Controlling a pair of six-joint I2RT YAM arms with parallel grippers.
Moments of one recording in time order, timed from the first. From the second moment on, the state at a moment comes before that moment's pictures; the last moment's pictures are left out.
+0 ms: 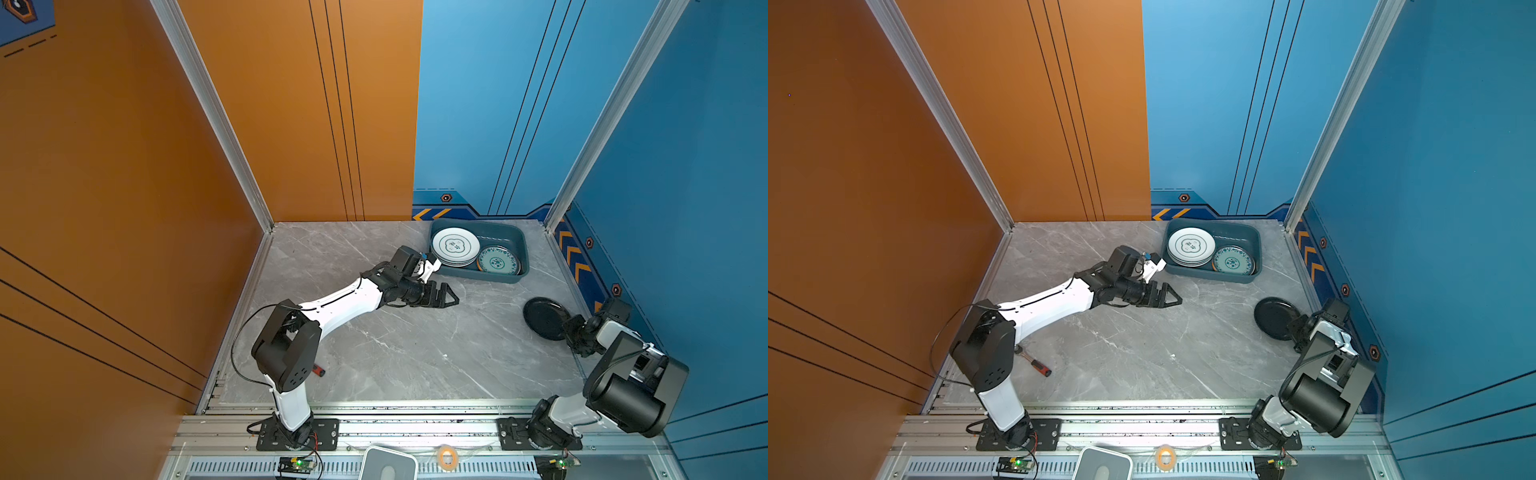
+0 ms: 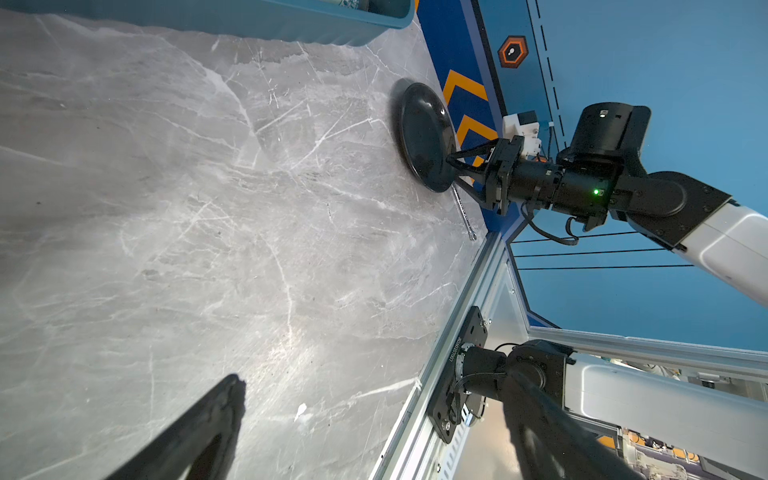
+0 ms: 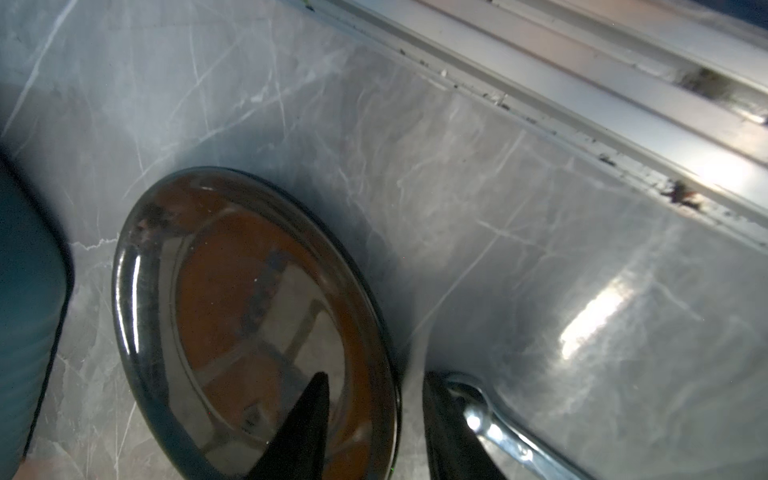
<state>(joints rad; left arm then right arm) -0.70 1.78 1.32 -0.29 0.61 -0.57 -0.68 1.47 0.69 -0.38 -0.23 0.45</state>
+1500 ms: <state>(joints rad) -0.66 1.73 1.17 -0.18 0.63 -0.58 -0.13 1.26 0.75 -0.55 -0.35 0.46</state>
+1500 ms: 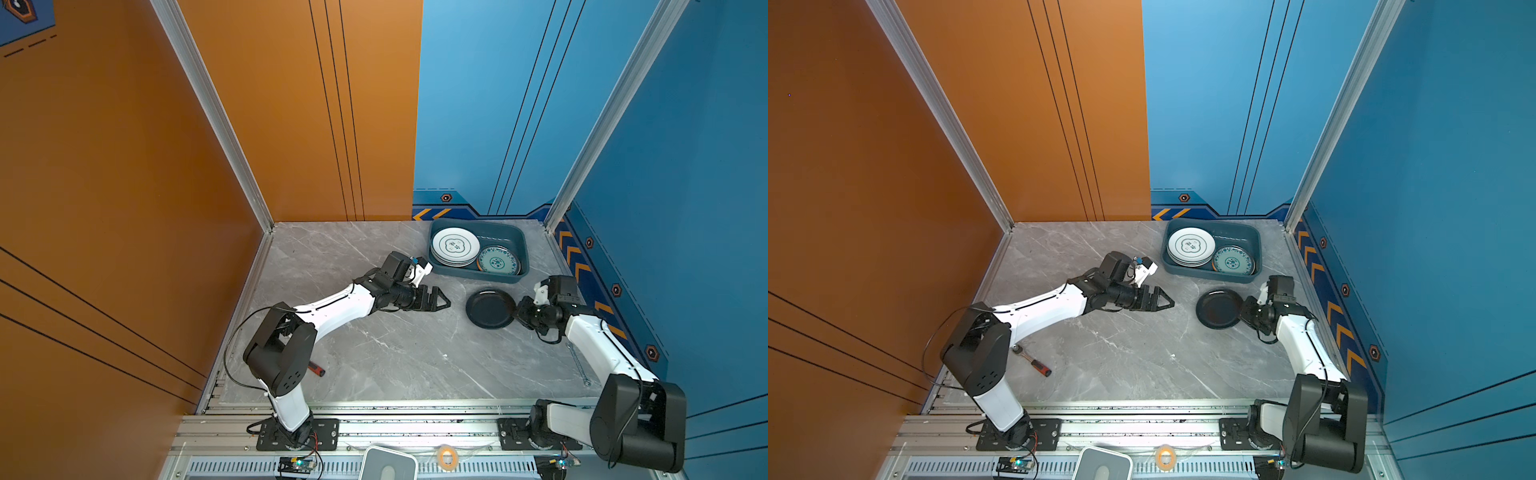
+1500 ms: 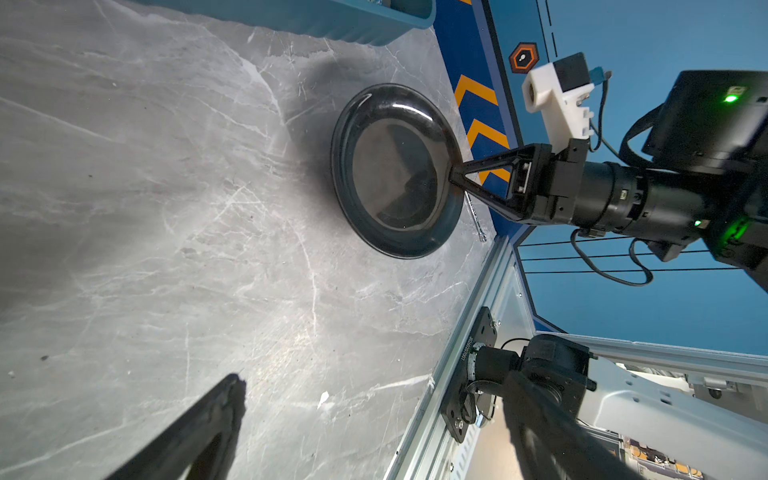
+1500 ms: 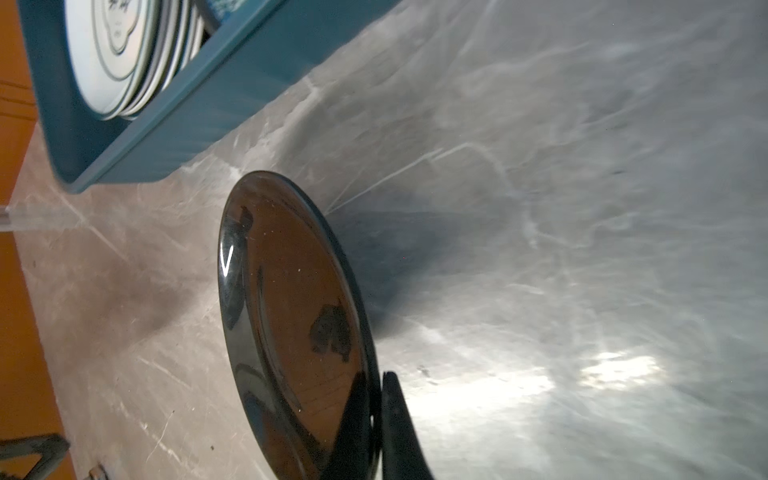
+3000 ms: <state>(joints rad) -0.57 1.83 0.98 0.25 0.76 -0.80 0.23 1.45 0.88 -0.32 -0.52 0.60</state>
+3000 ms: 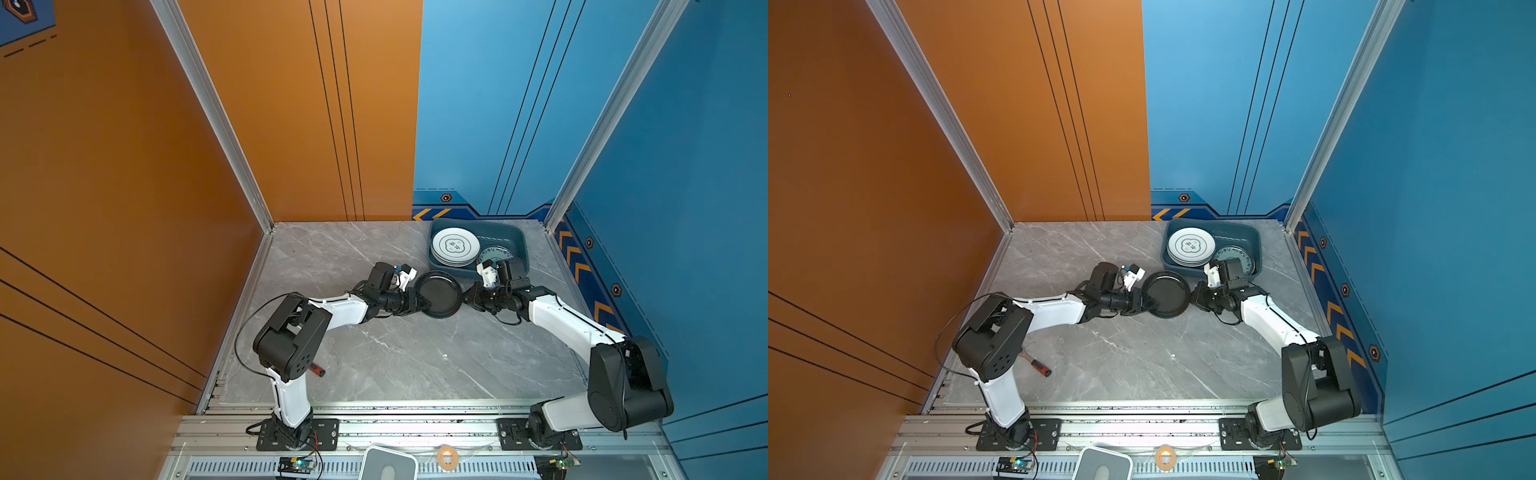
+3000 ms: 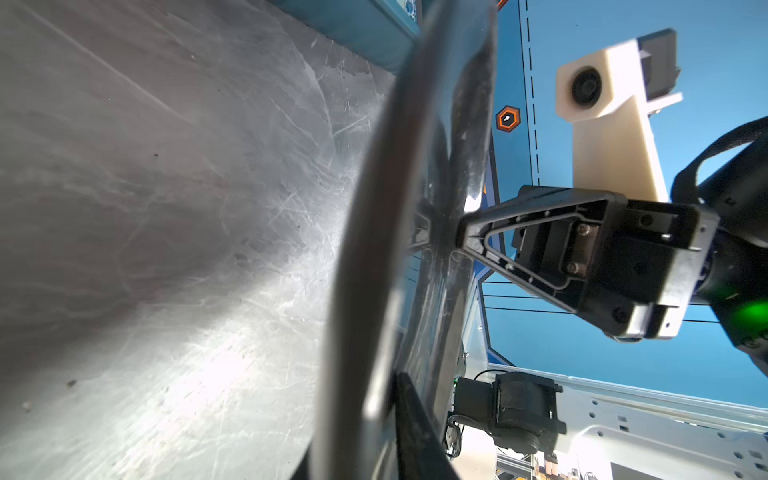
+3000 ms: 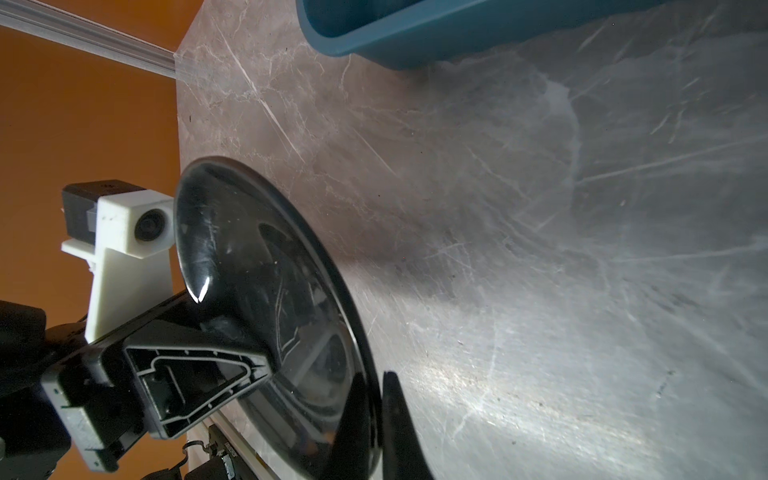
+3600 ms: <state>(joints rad) -0.57 1.83 0.97 0.28 0.79 -0.82 0.24 1.45 0.86 -0.23 -0.55 0.58</state>
